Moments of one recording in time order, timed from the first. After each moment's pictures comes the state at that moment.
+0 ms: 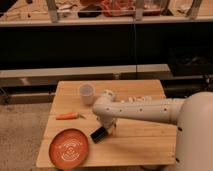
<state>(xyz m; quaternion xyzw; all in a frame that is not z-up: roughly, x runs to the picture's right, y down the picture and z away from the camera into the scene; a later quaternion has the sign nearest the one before) 0.013 0.239 0.838 -0.33 -0.08 -0.27 0.90</state>
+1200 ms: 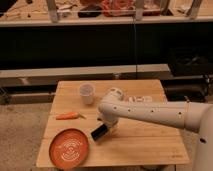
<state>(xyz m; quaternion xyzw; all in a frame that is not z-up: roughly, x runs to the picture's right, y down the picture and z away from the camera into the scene) 0.017 0.212 0.799 -0.30 -0.12 -0.25 0.91</state>
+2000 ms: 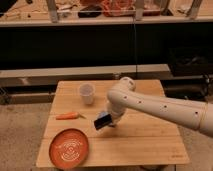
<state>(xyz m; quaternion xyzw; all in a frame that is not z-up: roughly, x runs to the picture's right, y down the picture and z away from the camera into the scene) 0.044 0.163 0.786 -0.28 -0.13 -0.17 0.93</state>
